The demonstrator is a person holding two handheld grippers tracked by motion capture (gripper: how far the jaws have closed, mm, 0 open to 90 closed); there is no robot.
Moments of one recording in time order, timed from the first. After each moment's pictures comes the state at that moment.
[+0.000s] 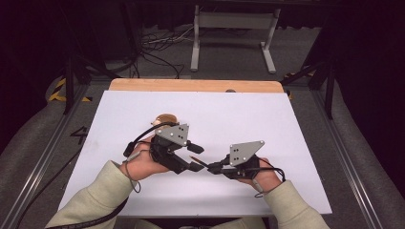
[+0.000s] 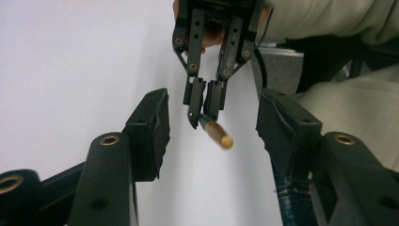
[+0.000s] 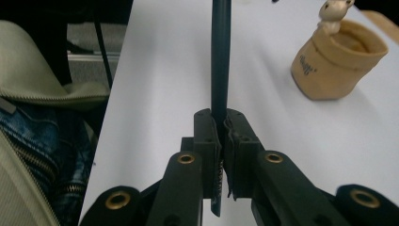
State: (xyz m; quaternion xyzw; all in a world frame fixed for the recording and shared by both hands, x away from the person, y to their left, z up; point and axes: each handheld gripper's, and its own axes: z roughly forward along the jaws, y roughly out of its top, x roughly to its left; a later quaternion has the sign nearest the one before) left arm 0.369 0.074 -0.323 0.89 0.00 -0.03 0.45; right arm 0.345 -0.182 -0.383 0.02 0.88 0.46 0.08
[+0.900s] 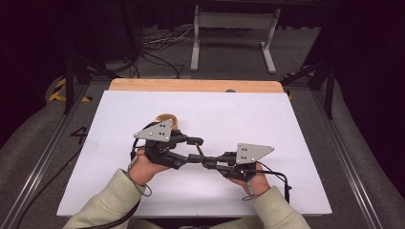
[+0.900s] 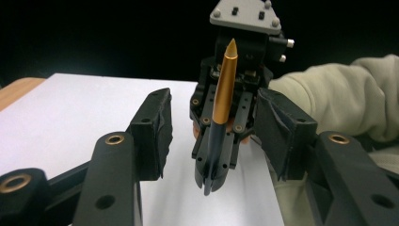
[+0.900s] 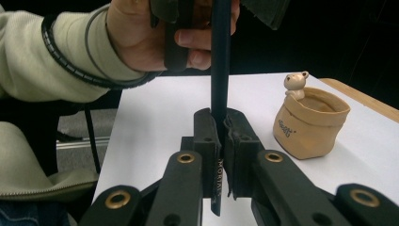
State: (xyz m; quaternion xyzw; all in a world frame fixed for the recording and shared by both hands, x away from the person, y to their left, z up) left arm 0.370 0.092 -0.346 0.79 0.03 -0.01 0.61; right arm 0.342 -0.180 -0.399 0.07 0.79 0.61 0.09
